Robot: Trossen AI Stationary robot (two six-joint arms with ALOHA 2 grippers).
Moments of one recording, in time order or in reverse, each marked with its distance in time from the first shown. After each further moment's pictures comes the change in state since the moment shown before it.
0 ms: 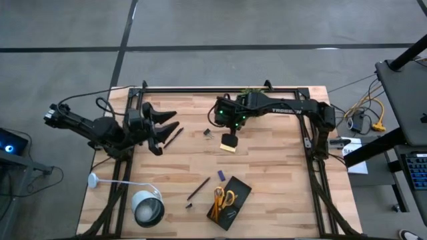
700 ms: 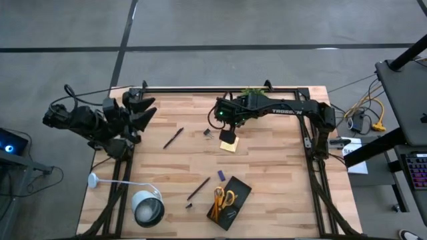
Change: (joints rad) left arm -0.007 -0.174 -0.020 -0.016 -0.015 0.072; right arm 0.018 0.000 0.011 -0.015 0.215 0.100
